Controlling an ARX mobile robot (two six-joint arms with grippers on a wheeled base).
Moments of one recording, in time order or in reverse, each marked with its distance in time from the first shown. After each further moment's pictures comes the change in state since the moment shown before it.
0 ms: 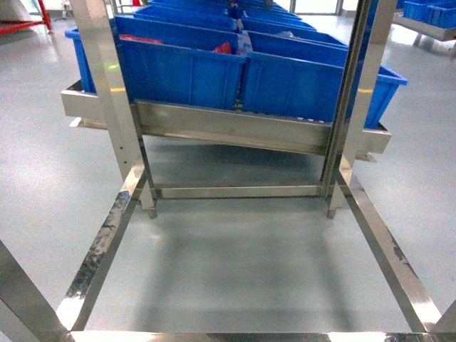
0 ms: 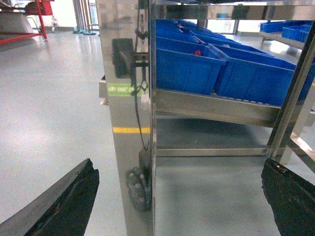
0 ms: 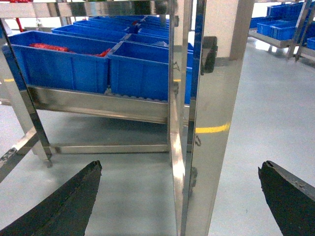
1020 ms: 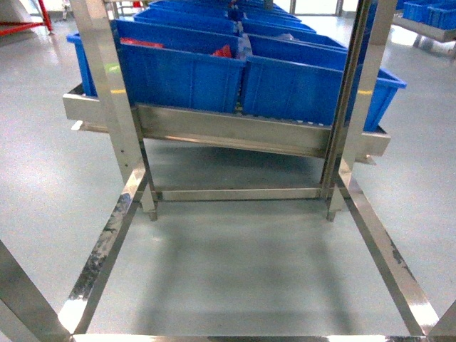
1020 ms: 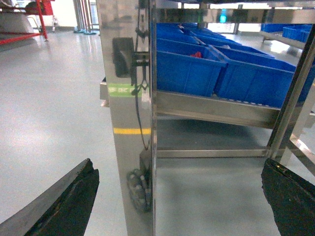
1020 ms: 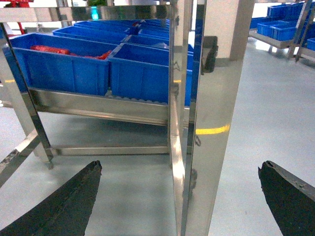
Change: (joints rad) left arm 0.000 0.000 0.000 -0.004 0.000 0.000; right arm 0.000 0.000 0.000 -0.002 0.000 0.000
